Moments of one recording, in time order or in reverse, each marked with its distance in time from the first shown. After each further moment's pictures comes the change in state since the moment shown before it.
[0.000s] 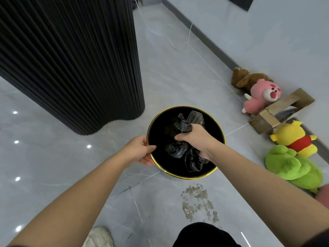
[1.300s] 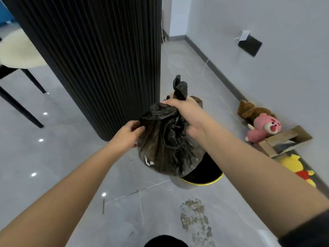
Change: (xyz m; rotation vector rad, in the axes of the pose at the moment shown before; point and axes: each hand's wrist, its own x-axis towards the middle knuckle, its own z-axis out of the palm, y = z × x) left_hand -0.135 0.074 -0.054 -0.066 0.444 0.254; right_hand -0.090 -0.171 0.054 0.359 -0.248 -0.244
